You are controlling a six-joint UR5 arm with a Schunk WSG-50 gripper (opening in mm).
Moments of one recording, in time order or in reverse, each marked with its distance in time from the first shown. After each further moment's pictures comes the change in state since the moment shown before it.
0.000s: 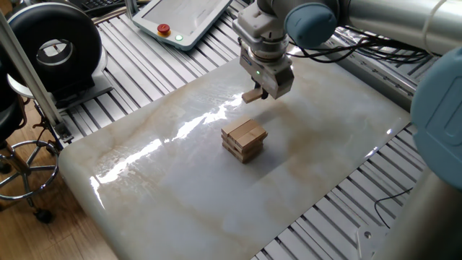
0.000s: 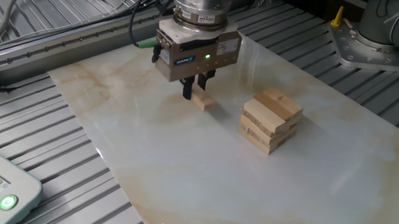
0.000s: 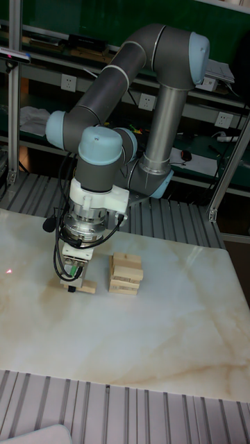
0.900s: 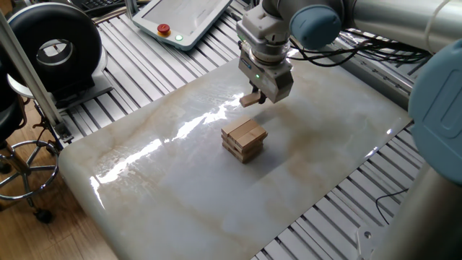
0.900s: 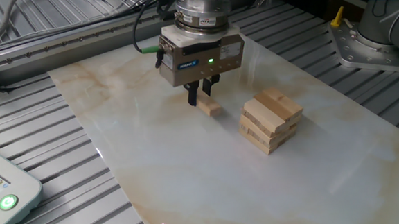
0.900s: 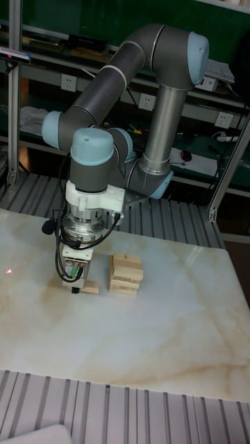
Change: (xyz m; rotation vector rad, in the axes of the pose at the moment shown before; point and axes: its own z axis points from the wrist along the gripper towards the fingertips) arm -0.004 0.006 0.006 -0.002 -0.049 -0.018
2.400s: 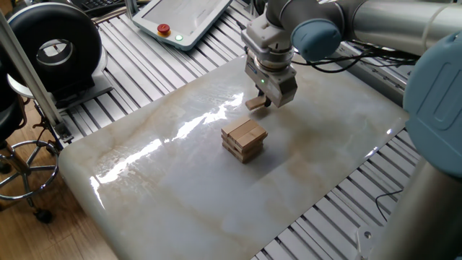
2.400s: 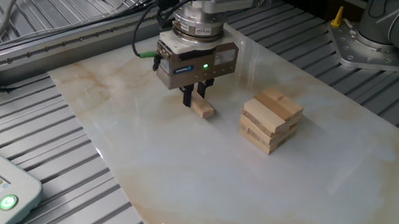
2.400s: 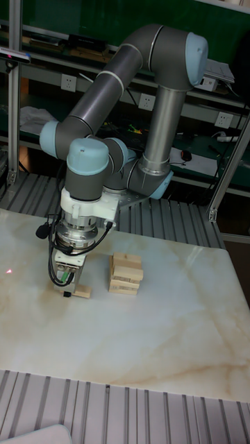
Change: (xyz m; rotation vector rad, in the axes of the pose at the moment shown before) arm 0.014 0.006 0.023 -0.001 0.021 0.040
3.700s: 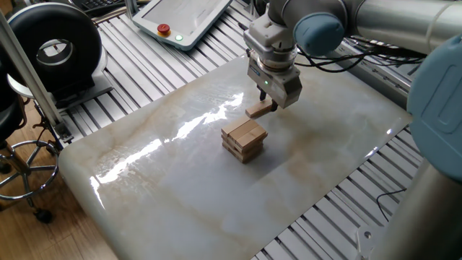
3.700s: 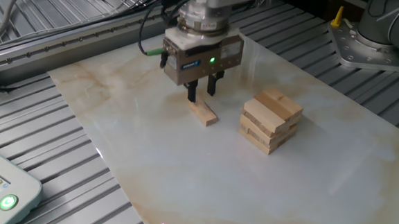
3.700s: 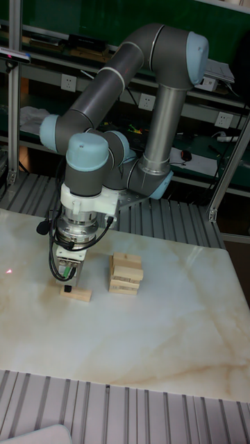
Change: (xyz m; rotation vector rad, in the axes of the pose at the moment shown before) arm 0.001 0.019 -0.022 -0.052 0.005 -0.022
